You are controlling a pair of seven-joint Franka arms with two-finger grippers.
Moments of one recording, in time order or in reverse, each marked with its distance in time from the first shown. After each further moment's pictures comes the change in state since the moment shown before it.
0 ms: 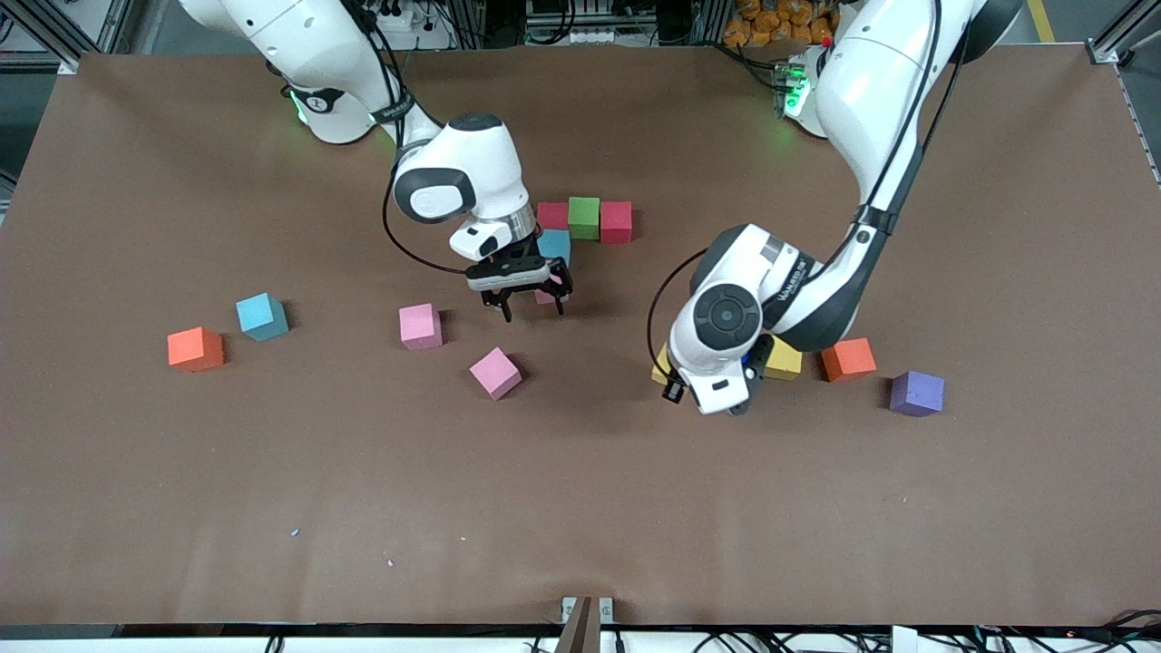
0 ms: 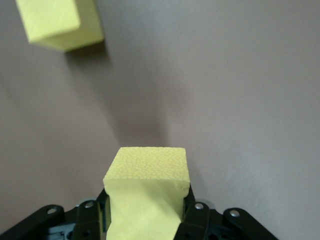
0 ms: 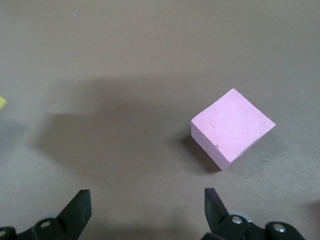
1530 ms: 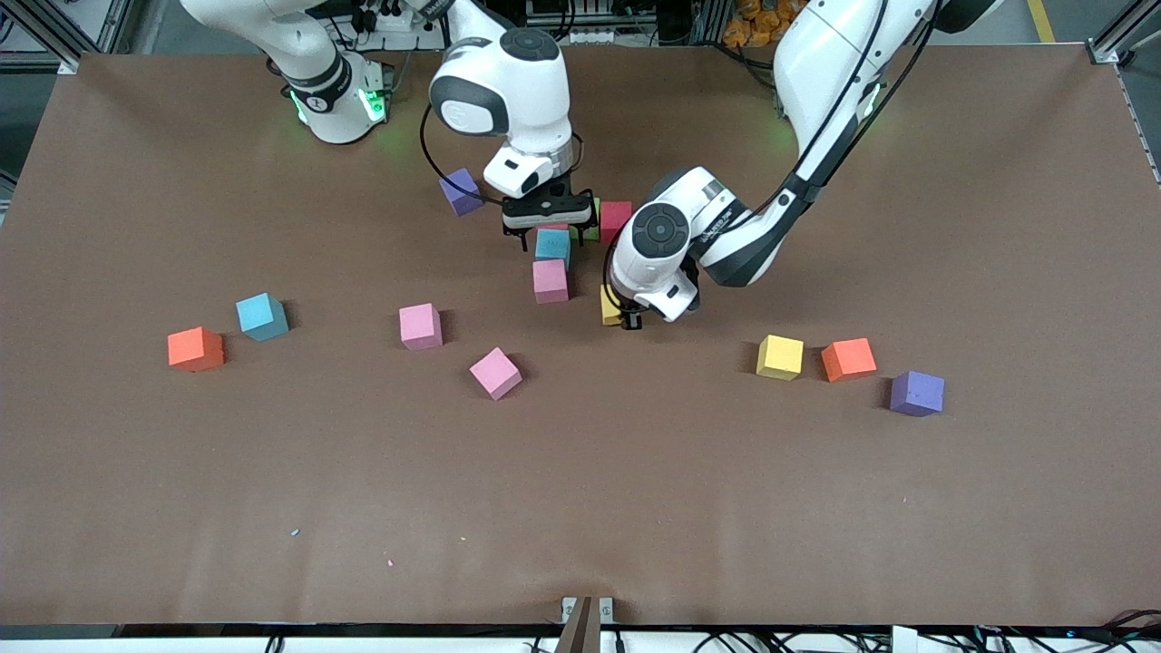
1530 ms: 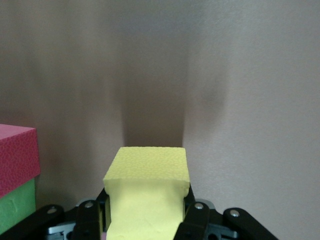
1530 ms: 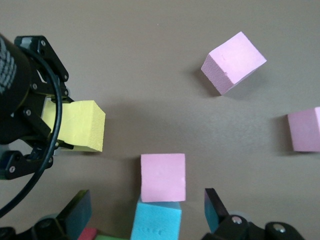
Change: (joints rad) left arm -0.018 -0.105 -0.138 -0.397 0.000 0.335 -0.641; right arm -0.050 -0.174 0.270 0.004 0.690 -0.420 -0.573
